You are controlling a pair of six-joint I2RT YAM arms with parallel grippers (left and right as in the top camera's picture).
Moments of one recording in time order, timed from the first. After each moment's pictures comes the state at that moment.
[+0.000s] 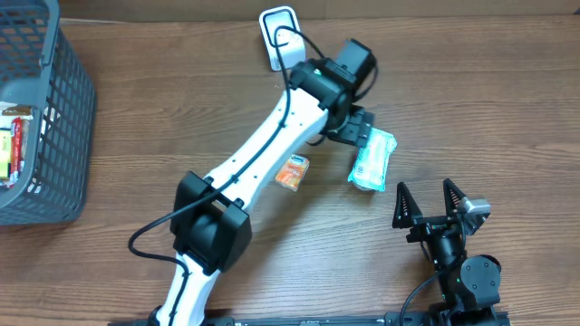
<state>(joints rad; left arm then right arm) -0.70 2.19 2.12 -1.19 0.08 -0.38 0.17 0.01 0.02 -0.03 0.01 0.31</state>
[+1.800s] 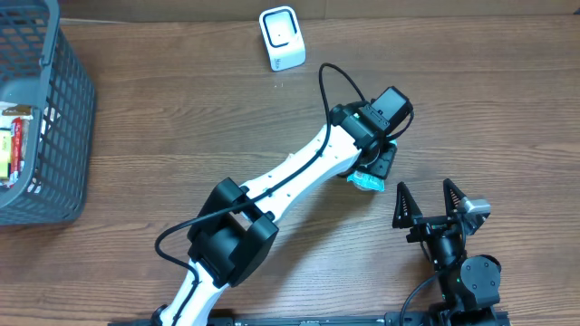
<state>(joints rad) -0.84 2.20 1.92 -0.96 0.08 -0.46 0.17 0.01 0.02 -0.03 0.01 0.31</state>
